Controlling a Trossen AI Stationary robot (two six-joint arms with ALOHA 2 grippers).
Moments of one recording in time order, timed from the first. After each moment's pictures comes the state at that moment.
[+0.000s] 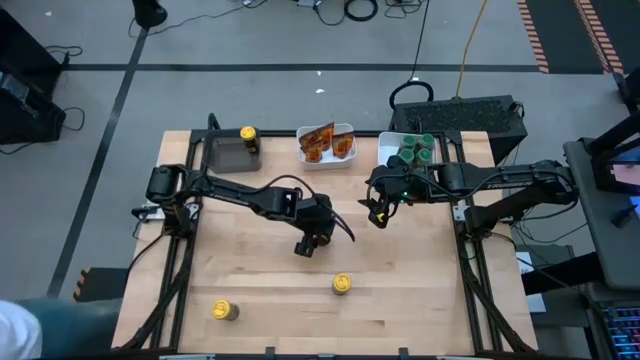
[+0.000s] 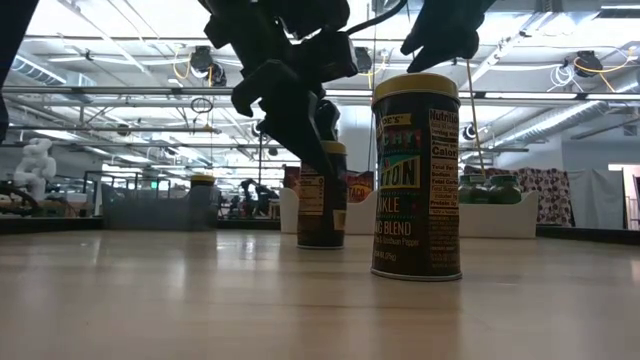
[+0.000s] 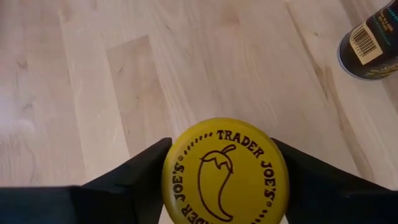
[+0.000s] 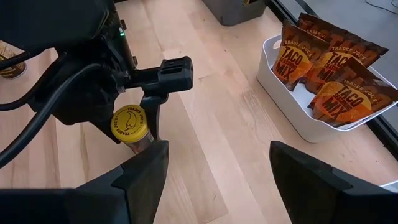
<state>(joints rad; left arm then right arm) -0.04 1.84 1.28 -0.43 0.05 0.30 0.03 1.26 1.17 -0.67 0.29 0.33</state>
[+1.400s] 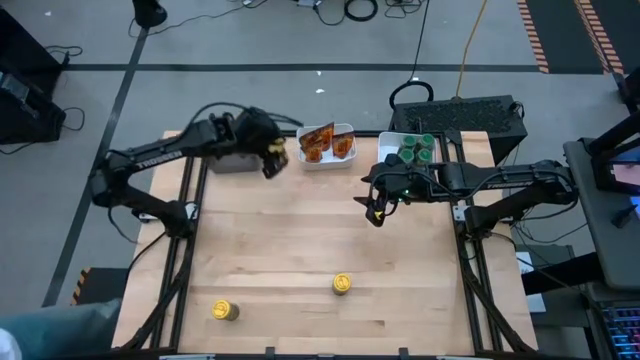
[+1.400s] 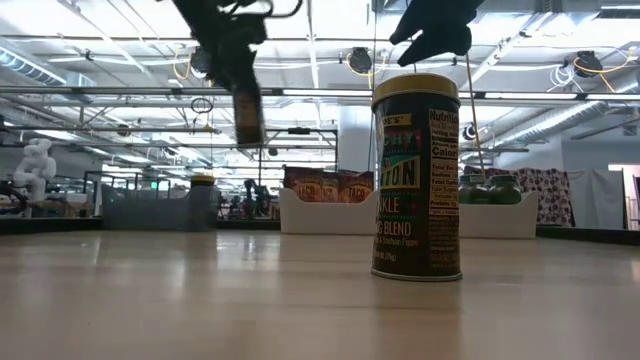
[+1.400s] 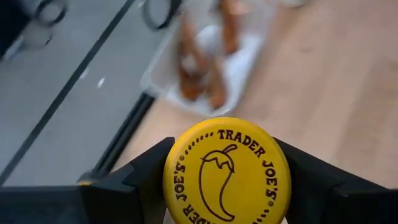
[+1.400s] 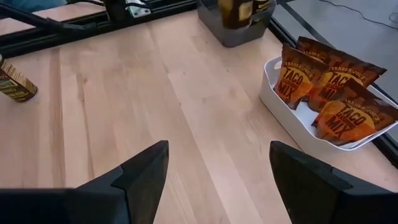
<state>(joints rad) 0.44 1.35 1.29 -0.79 -0.14 0.06 0.03 1.26 1.17 -0.59 0.29 0.33</state>
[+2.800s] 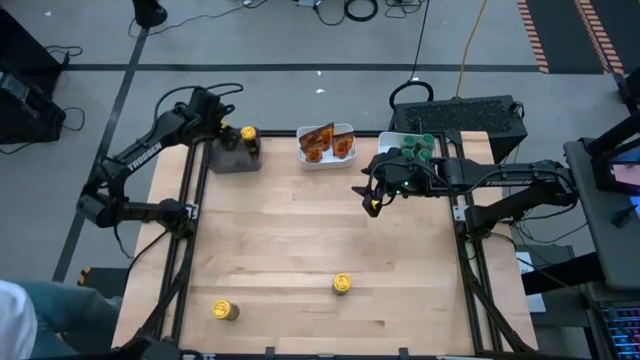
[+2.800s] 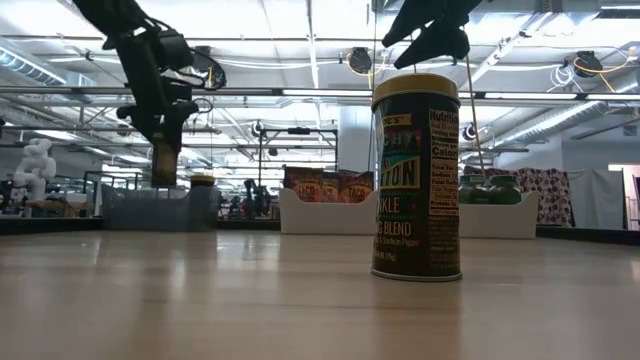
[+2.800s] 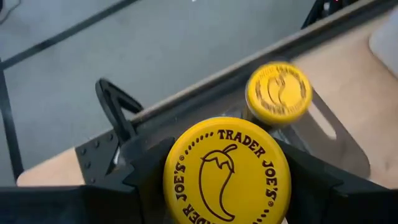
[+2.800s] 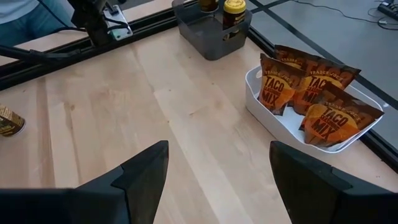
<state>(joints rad) 1.06 1.20 0.97 -0.72 -0.11 0.03 -0.02 1.26 1.17 -0.55 0.31 0.38</state>
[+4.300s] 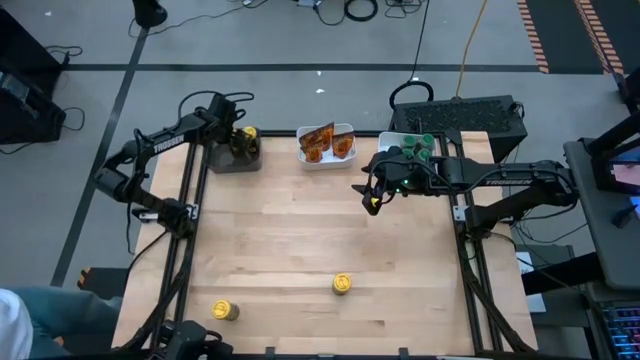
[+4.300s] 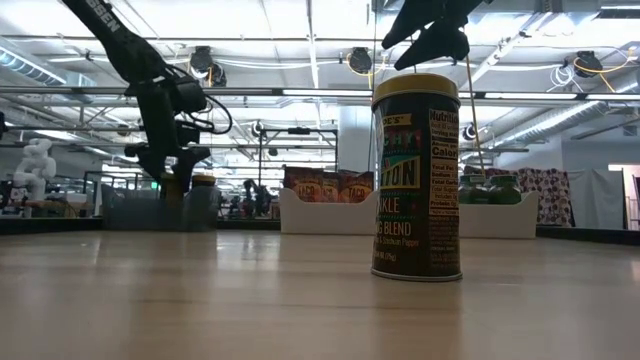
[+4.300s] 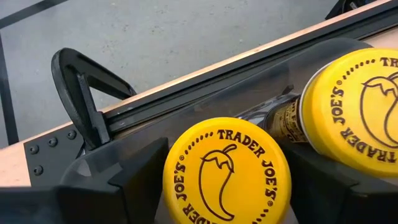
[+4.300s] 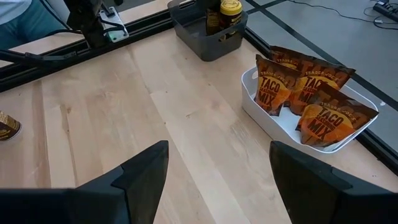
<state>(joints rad) 1.07 1.44 0.88 -0.48 -0.16 -0.06 -0.03 1.26 1.17 -0.55 0.31 0.38</state>
